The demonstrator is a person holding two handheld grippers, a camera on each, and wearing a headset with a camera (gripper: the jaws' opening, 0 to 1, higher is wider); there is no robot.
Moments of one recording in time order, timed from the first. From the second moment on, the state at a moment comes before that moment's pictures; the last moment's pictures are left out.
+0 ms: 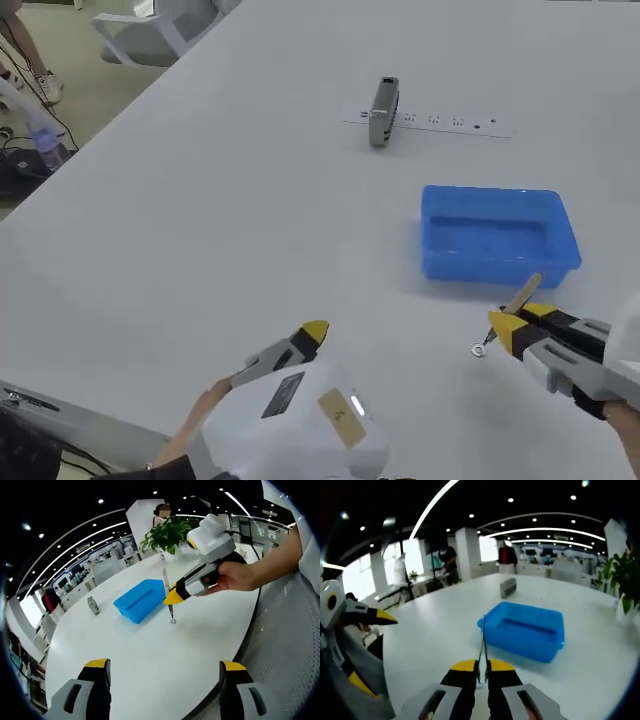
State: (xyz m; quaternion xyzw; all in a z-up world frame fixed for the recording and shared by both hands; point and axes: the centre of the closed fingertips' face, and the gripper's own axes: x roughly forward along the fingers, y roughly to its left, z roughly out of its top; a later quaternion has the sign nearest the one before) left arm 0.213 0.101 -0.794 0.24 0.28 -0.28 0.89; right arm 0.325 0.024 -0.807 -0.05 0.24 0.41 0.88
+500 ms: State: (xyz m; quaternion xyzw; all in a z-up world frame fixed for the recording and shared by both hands) left arm 0.213 0.103 -0.795 0.24 0.29 -0.27 0.89; right arm 0.324 0.015 -0.816 -0.06 0.24 0.40 0.88
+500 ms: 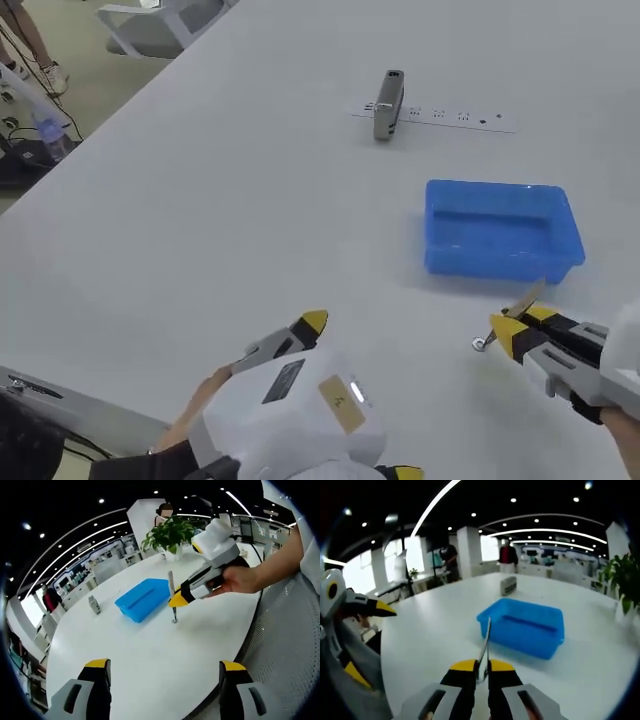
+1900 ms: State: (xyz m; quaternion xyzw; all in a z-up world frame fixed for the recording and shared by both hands) left arm 0.213 0.103 -0.792 0.23 0.28 -0.27 0.89; right arm 0.324 0.022 -0.817 -0.07 0.26 0.40 0.88
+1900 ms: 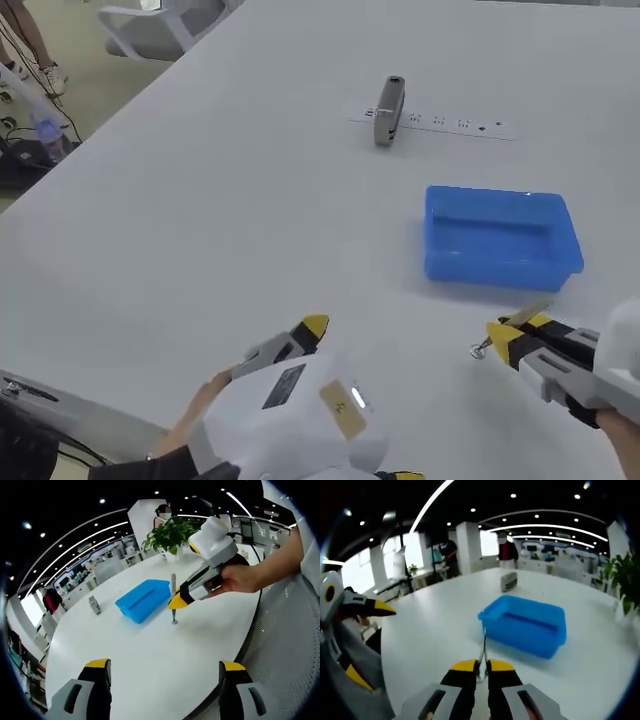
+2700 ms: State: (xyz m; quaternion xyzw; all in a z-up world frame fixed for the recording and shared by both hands) left arm 0.214 0.101 -0.789 0.23 0.27 -0.28 0.89; right arm 0.333 0.027 -0.821 -0.10 0.28 0.41 0.86
